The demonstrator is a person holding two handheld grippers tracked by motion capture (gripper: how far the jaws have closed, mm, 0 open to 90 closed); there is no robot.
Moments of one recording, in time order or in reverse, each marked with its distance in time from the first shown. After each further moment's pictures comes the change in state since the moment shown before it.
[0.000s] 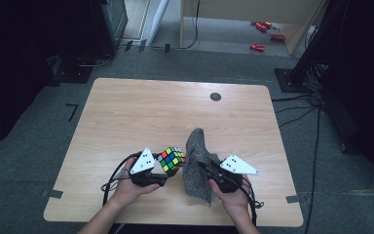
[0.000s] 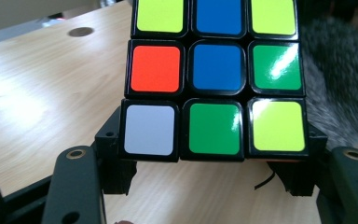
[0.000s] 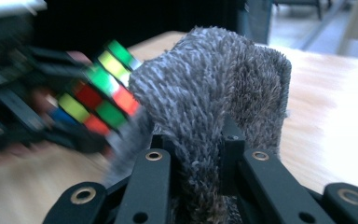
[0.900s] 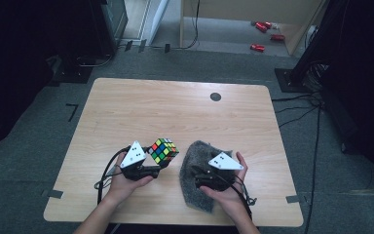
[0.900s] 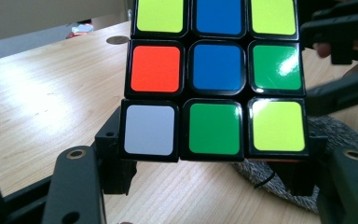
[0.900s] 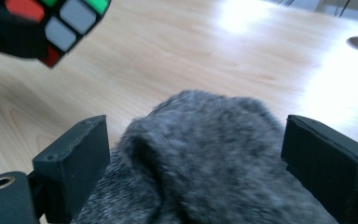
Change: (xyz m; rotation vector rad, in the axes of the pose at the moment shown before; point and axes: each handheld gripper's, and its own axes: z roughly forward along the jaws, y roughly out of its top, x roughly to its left) left arm 0.021 0.002 -0.021 -0.054 0.113 -0.063; right arm 0.000 -0.016 0.032 0.213 -0.133 -0.077
